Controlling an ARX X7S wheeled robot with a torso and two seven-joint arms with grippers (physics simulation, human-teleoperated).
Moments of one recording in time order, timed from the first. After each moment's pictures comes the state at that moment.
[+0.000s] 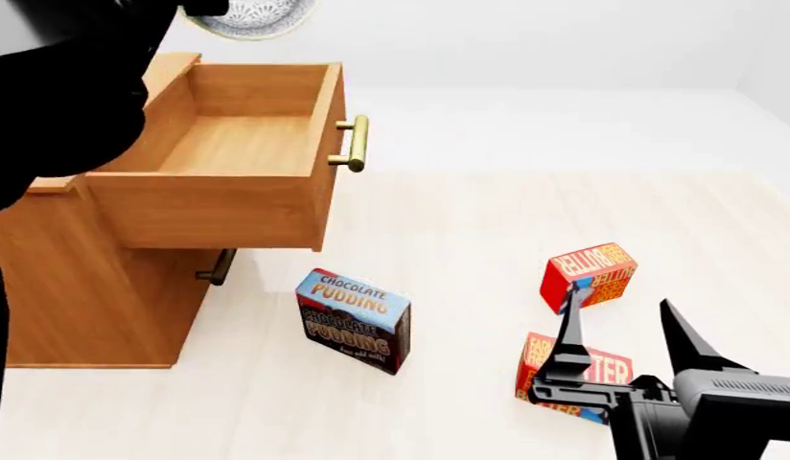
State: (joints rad) left arm -1.45 -0.47 0.42 0.13 -1.19 -0.97 -0.85; right arm -0.12 0.48 -0.15 -0.62 0.41 0.16 0.47
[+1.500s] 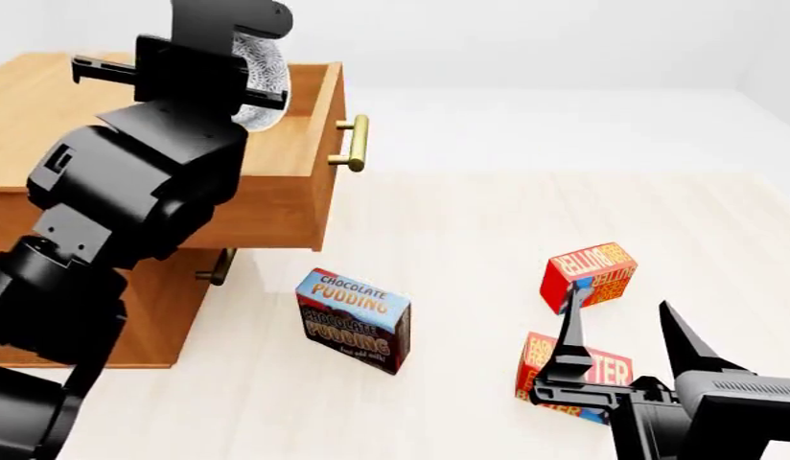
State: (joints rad) left arm -1.39 -0.34 0.79 -0.39 -0.66 -0.76 -0.74; right arm -0.12 0.49 -0.15 -0.59 0.42 0.13 0.46
